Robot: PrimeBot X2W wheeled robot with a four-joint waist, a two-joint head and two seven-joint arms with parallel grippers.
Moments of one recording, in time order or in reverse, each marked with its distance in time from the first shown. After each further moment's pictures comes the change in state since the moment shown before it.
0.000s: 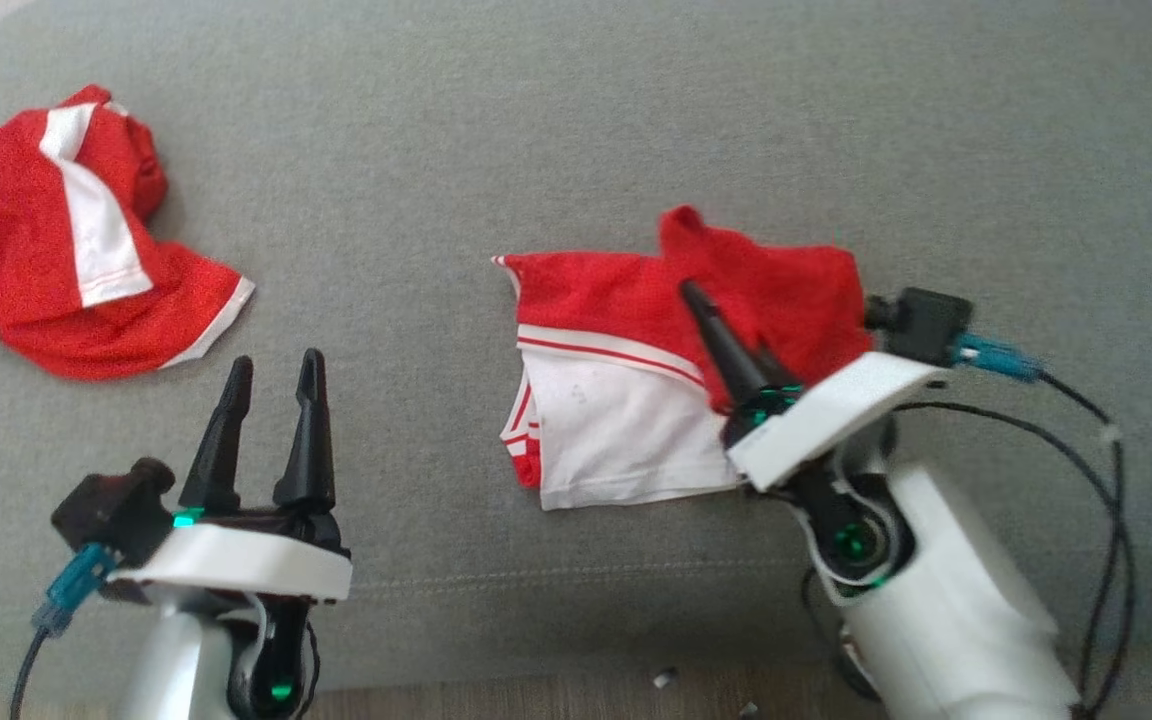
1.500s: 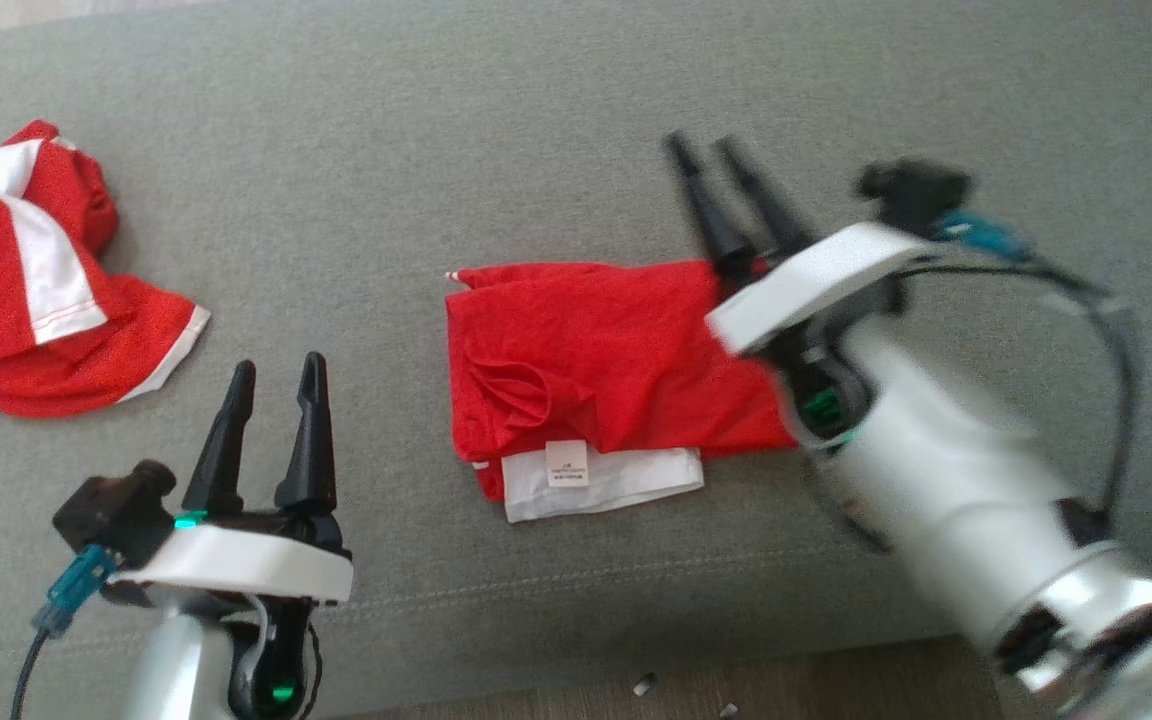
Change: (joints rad) left arm -0.005 -0.002 -0.005 0.016 -0.016 0.000 0.000; right arm -0.460 -0.065 0.435 0.509 0.241 0.000 -0.431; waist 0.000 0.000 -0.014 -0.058
